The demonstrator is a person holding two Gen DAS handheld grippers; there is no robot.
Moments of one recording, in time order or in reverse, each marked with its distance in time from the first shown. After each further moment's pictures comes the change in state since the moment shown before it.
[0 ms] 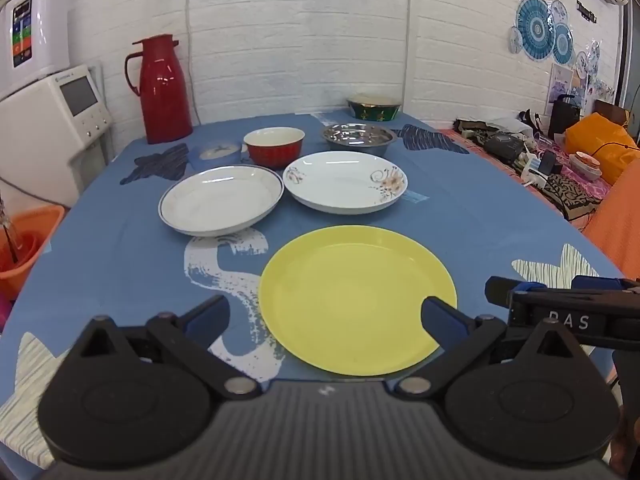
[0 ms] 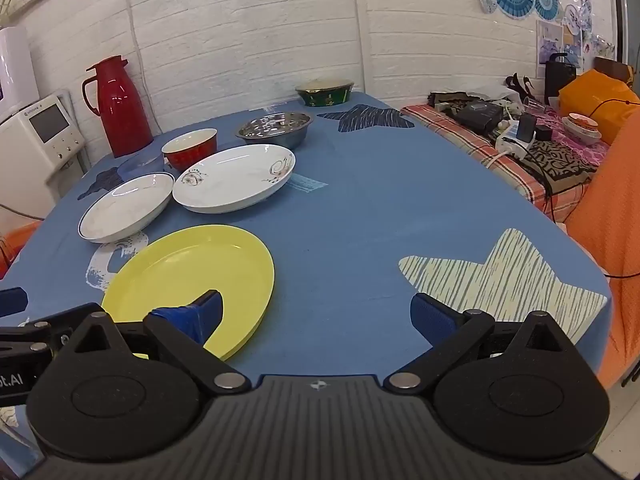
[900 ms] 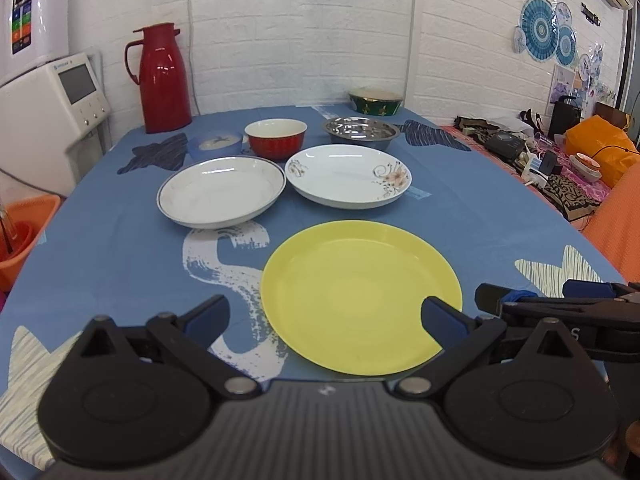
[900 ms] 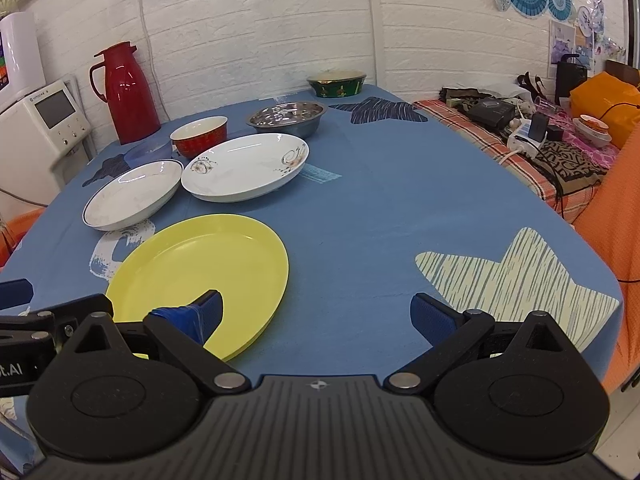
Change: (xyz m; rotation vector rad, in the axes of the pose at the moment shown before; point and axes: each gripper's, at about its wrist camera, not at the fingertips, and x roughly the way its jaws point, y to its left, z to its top) left arm 0.019 0.010 0.001 -0.021 0.058 -0.018; right arm 0.011 0.017 -0.002 -0.036 0.020 0.017
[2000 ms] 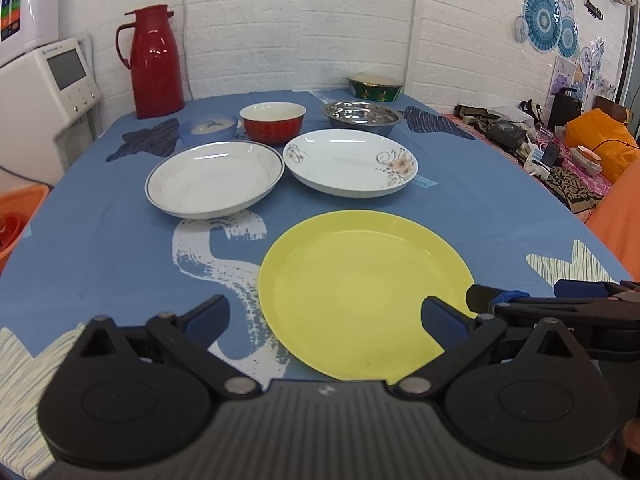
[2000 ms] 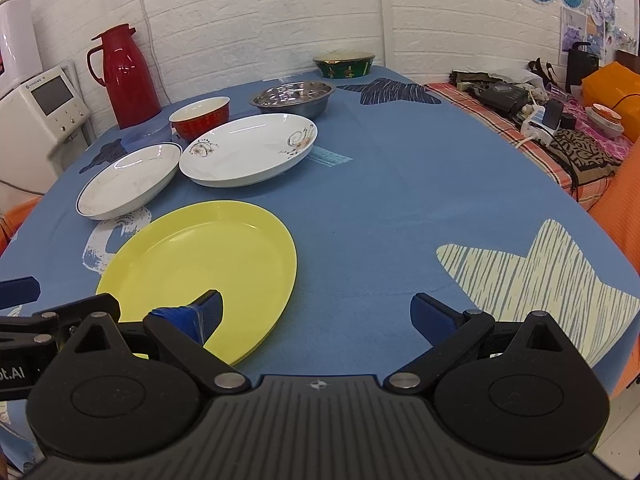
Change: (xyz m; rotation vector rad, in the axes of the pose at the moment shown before) left arm 0.029 0.012 0.004 -0.004 0.044 -0.021; right arm 0.025 0.006 0.003 -0.006 0.050 0.014
